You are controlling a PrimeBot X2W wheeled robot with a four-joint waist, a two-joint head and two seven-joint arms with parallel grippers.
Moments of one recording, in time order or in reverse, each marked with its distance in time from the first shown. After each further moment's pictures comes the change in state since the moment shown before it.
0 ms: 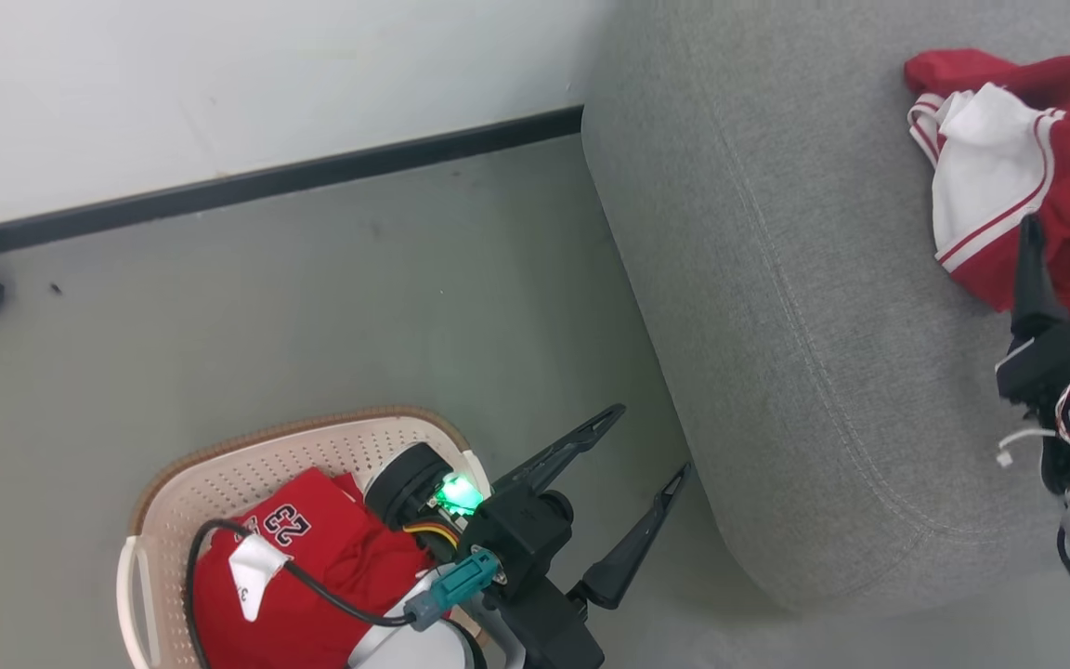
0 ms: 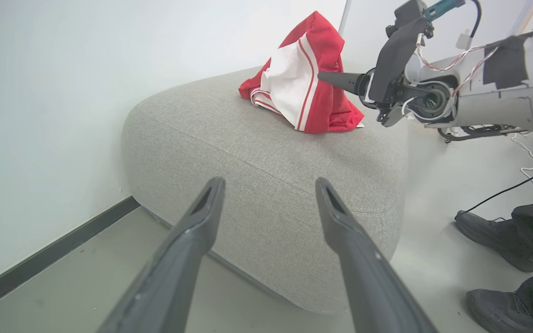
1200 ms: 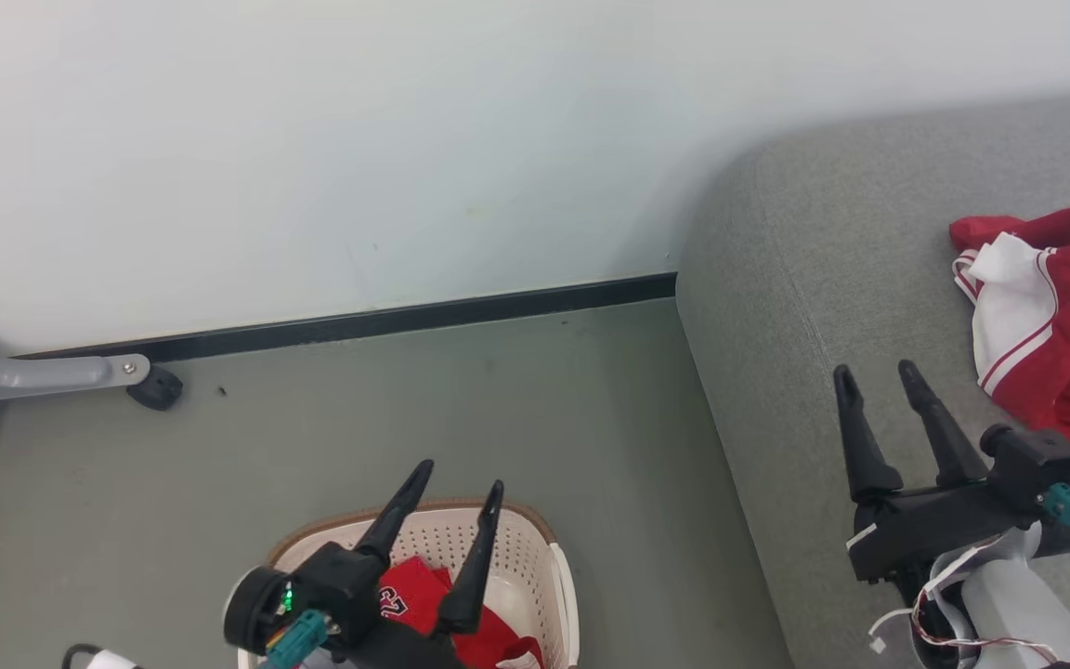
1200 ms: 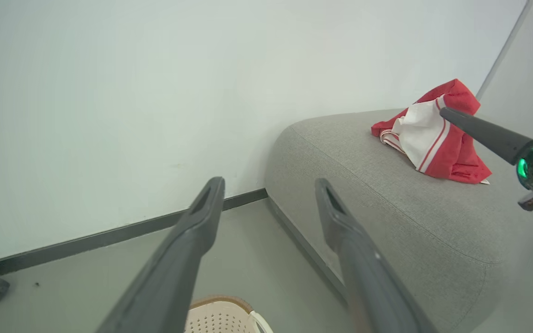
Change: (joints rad) left arm 0.213 0.033 0.181 0.041 -0.106 0.144 -0.107; right arm 0.431 0.112 0.056 -0.511 -0.132 -0.003 0.000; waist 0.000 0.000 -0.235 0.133
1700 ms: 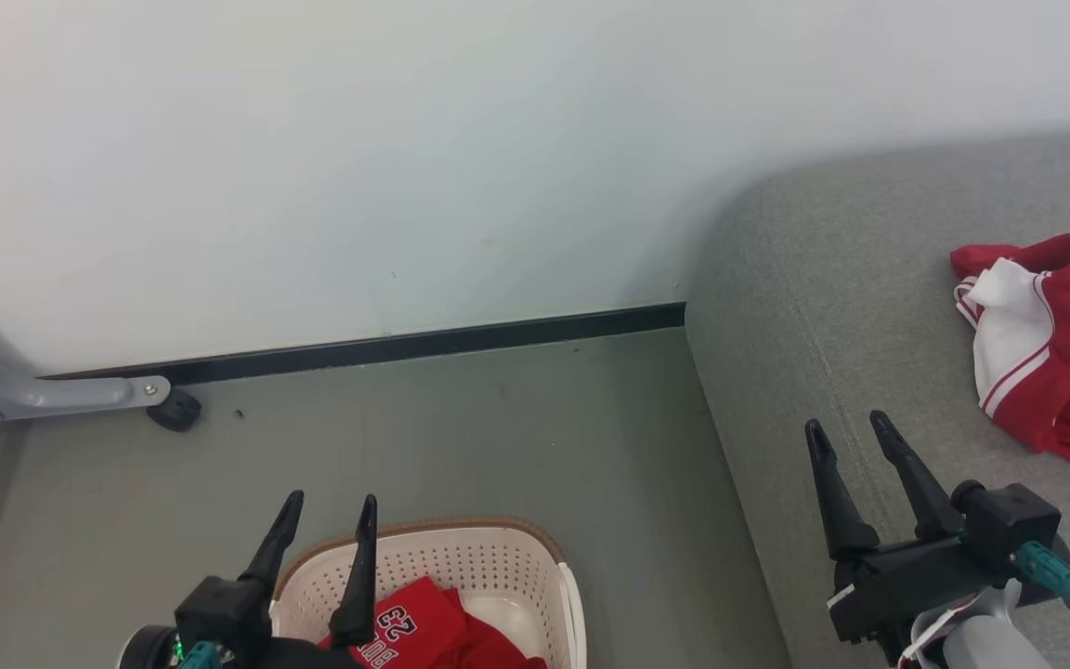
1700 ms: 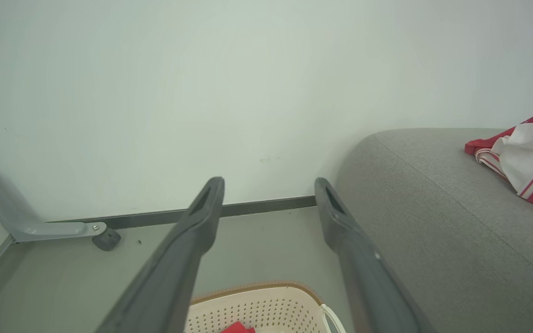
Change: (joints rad) left arm 0.098 0.049 0.168 0.018 -0.024 0.074 -0.039; right arm 0.122 0.018 0.036 -0.107 -0.049 -0.018 0.000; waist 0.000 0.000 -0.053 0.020
